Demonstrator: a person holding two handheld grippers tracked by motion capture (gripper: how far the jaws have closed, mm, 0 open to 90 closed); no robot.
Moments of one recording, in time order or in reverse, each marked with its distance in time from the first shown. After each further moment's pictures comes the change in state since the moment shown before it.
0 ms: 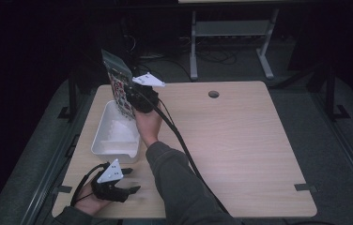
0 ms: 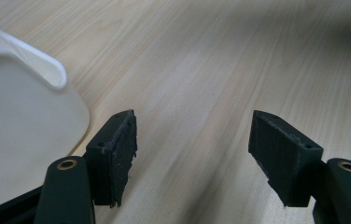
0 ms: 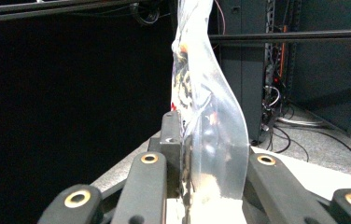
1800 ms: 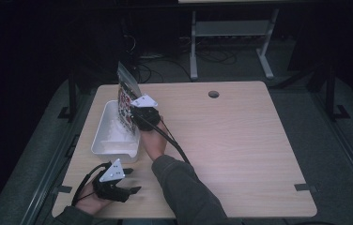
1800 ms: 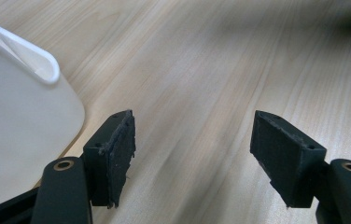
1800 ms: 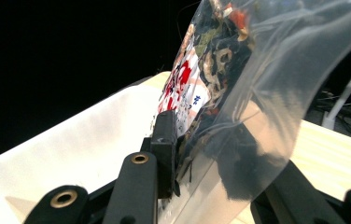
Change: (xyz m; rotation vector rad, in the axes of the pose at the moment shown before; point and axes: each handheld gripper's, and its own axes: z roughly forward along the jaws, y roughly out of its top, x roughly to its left) left arm 0.001 0.000 0.005 0.021 -0.010 -0.006; right arm 0.005 -0.059 -0.001 0.163 -0.107 -0.173
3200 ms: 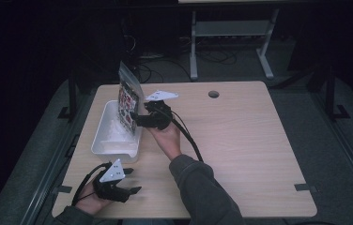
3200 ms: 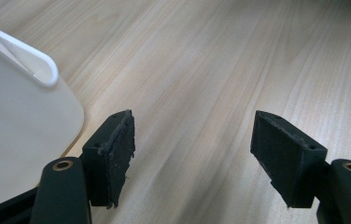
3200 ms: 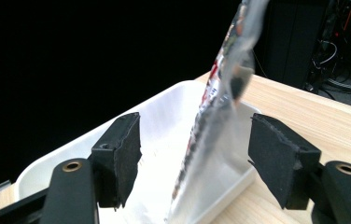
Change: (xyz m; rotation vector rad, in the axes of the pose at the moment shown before) left arm 0.000 0.000 0.000 0.002 0.001 0.015; right arm -0.042 0.006 -0.030 0.036 0.319 0.086
